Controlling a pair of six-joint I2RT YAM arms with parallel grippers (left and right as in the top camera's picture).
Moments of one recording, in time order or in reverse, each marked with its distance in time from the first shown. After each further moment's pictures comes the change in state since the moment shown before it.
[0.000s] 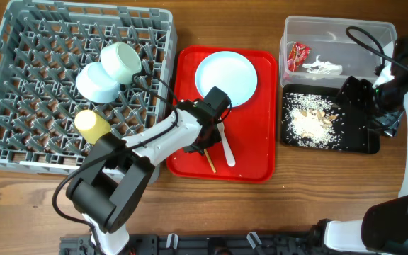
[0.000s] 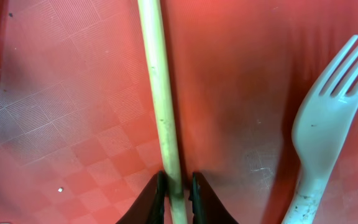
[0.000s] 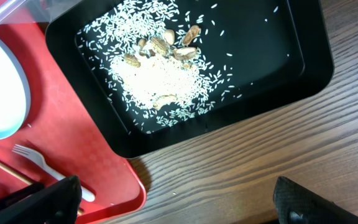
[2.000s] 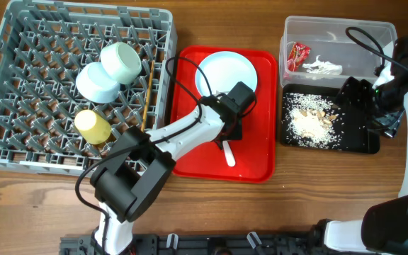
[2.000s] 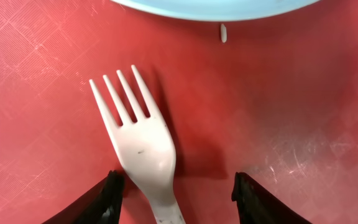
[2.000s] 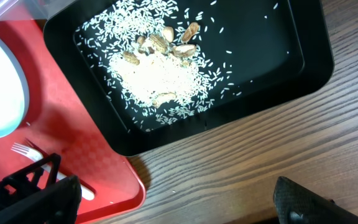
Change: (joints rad) left arm -0.087 0.125 0.188 0.044 -0.017 0.202; right arm 0.000 0.000 0.000 -0.007 0.000 0.000
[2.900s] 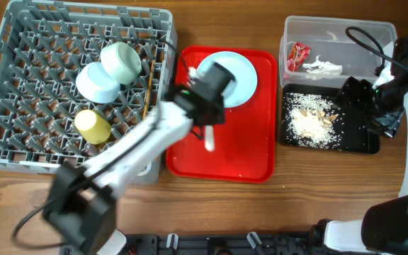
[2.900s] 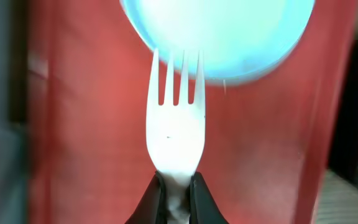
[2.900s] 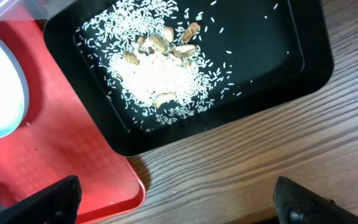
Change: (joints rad) left arm 0.105 -0.291 0.008 -0.156 -0.041 0.094; right arm 0.000 0.000 0.000 0.000 0.000 0.000
